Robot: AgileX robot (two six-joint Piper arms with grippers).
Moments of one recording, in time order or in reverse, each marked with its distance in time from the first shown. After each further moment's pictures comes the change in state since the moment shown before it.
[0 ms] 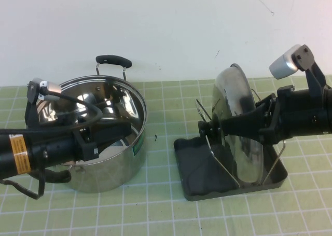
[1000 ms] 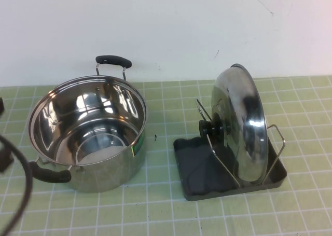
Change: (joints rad) right arm -0.183 -0.960 0.328 -0.057 -0.176 -0.215; left arm 0.217 -0.736 0.101 0.371 0.602 -0.282
